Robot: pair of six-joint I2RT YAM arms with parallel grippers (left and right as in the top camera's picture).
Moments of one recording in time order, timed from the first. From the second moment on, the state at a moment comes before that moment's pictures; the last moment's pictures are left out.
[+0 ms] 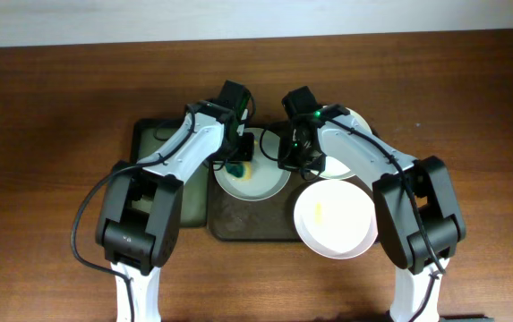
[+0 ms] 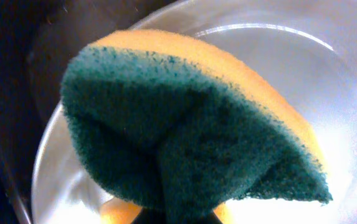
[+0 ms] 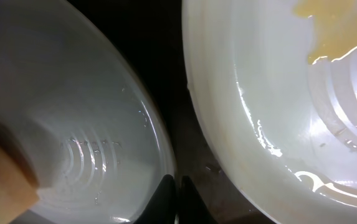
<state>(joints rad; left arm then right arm) -0.41 2.14 1.57 -0.81 0.09 -0.29 0.40 2.07 1.47 -0.81 -0.17 0.56</state>
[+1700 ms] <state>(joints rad) -0.39 2.14 1.43 -0.25 0.22 -0.29 0.39 2.07 1.47 -0.81 -0.16 0.55</state>
